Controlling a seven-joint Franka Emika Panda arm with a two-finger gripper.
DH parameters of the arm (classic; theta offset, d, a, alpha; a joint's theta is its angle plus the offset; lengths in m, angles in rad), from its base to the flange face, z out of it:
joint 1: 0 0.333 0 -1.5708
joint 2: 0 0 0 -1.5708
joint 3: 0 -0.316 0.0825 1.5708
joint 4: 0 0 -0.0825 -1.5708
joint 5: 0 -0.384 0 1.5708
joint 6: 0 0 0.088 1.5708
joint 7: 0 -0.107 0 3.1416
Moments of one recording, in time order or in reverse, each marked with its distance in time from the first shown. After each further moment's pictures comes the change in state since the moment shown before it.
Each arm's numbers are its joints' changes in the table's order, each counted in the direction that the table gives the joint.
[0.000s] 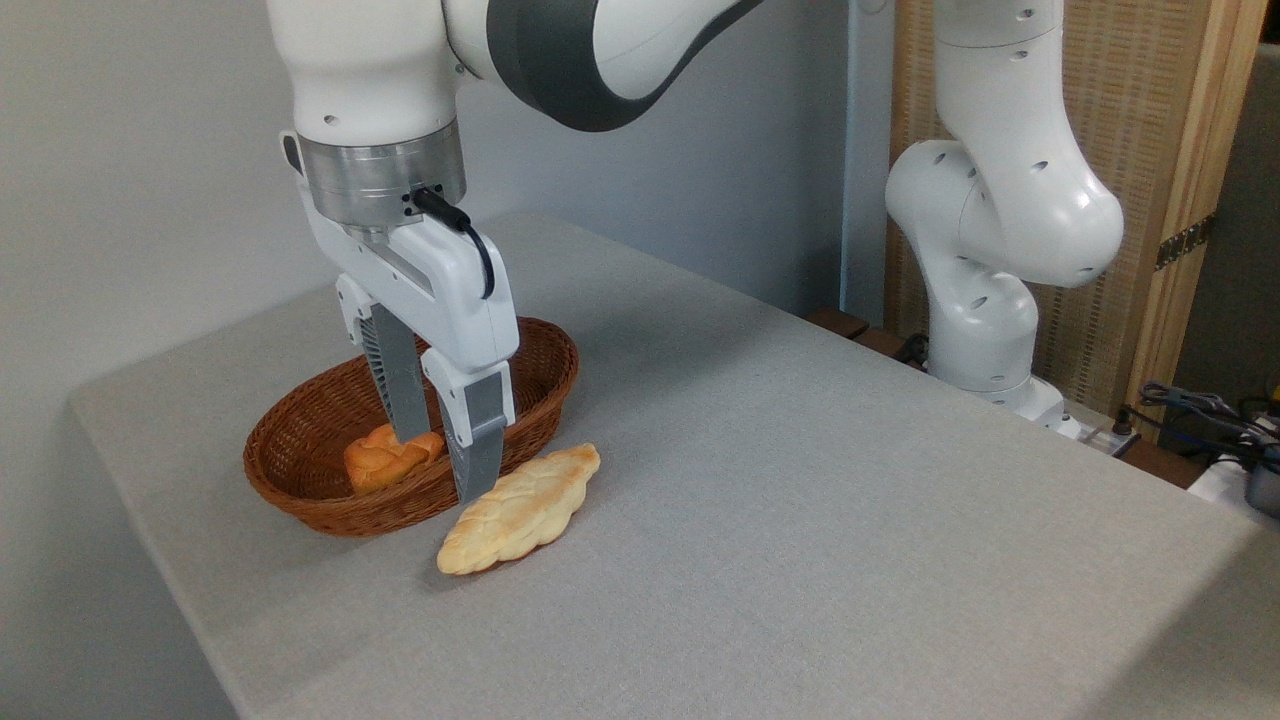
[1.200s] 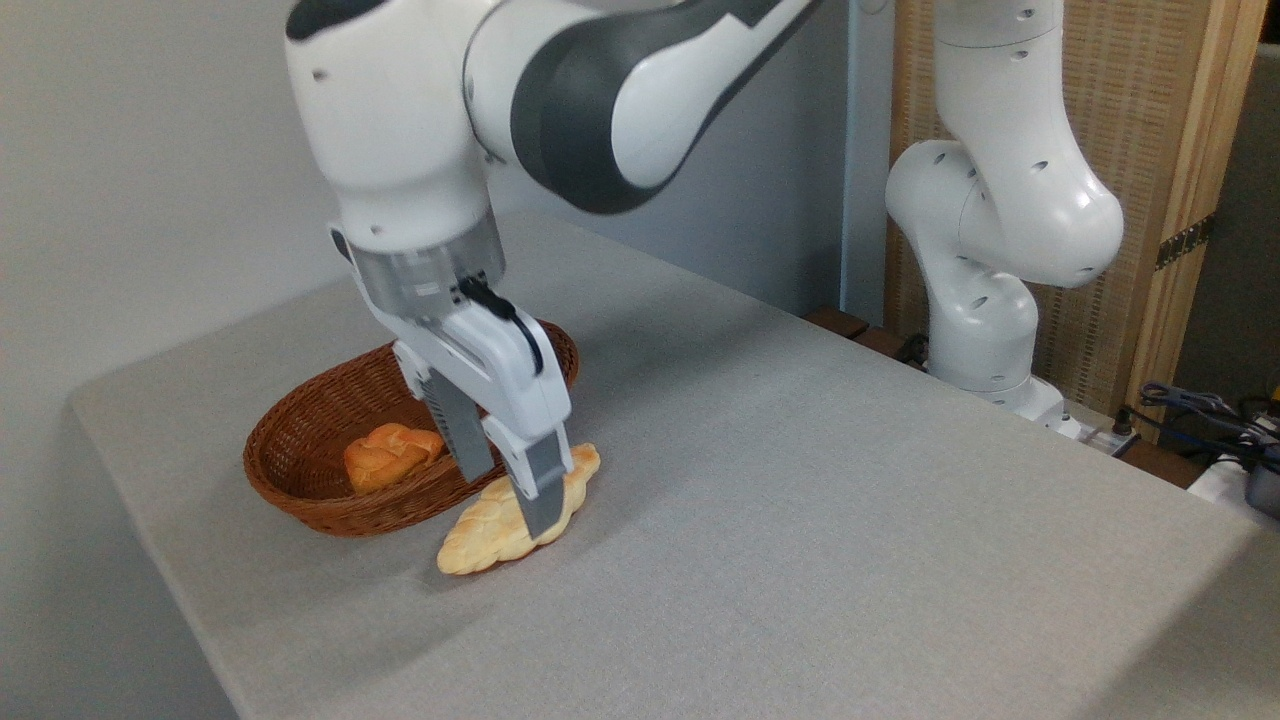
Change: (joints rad) arm 0.001 0.000 -0.003 0.137 0.000 0.009 0.006
